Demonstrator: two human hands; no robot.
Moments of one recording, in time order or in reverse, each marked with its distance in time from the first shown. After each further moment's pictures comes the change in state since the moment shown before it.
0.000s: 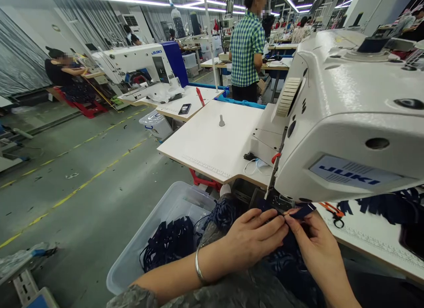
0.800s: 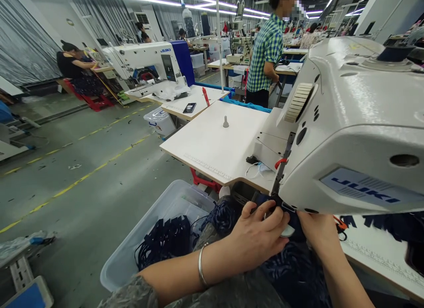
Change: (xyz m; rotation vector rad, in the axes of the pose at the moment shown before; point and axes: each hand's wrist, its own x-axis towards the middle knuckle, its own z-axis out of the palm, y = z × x) left_hand 0.021 -0.002 0.017 0.242 0.007 -0.159; right_hand 0.077 0.019 -0.005 -0.280 0.127 -0.373
